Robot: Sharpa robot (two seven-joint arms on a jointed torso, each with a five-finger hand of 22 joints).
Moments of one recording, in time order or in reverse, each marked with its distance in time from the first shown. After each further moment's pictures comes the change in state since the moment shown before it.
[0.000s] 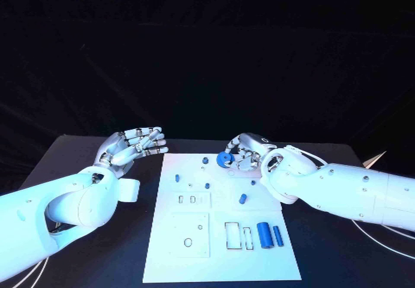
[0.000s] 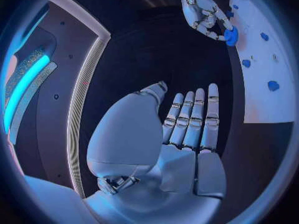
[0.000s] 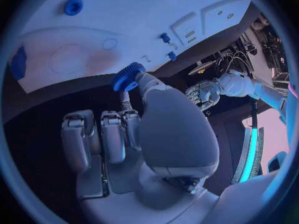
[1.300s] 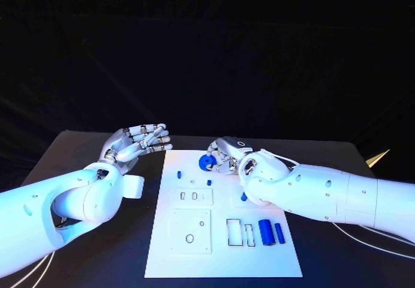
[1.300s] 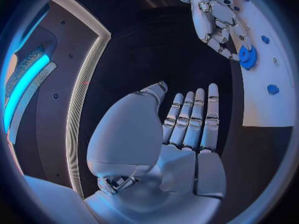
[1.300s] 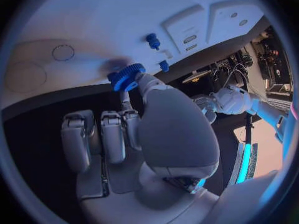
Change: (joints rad) left arm 0.000 0.014 0.000 -0.001 0.000 0.001 -0.003; left_hand 0.000 0.000 0.003 -0.003 0.000 0.000 0.000 0.000 -0.001 -0.007 0.007 0.000 0.000 -0.002 0.002 -0.004 0.003 0.000 0.000 0.000 0.000 0.000; right arm -0.038 0.176 -0.008 -0.111 -0.123 -0.010 -0.032; right_hand -0.003 -0.003 0.024 -0.001 -0.006 0.001 -0.002 -0.002 -0.002 0.000 0.000 0.000 0.001 0.000 0.000 0.000 0.000 0.000 0.000 0.000 0.000 -0.001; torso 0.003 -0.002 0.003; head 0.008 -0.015
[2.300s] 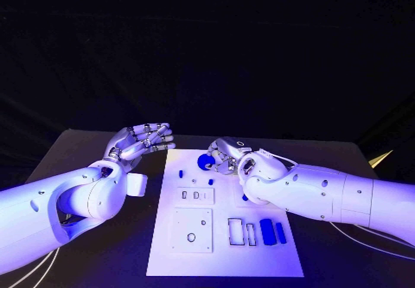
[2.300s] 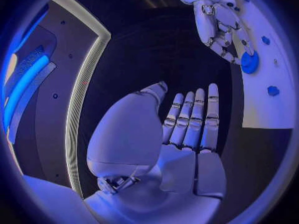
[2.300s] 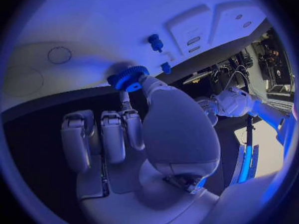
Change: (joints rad) left arm 0.000 0.009 0.000 -0.010 0.000 0.005 -0.006; left_hand 0.000 0.000 0.003 -0.003 0.000 -0.004 -0.004 0.000 0.000 0.000 0.000 0.000 0.000 -0.001 0.001 0.000 0.002 0.000 0.000 0.000 0.000 0.000; right arm -0.005 0.032 0.001 -0.042 0.002 0.010 0.007; right_hand -0.050 -0.028 0.025 0.000 -0.069 -0.004 0.009 -0.013 -0.011 0.003 0.003 -0.005 0.000 0.000 0.000 0.000 0.000 0.000 0.000 0.000 0.000 0.001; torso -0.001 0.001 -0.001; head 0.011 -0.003
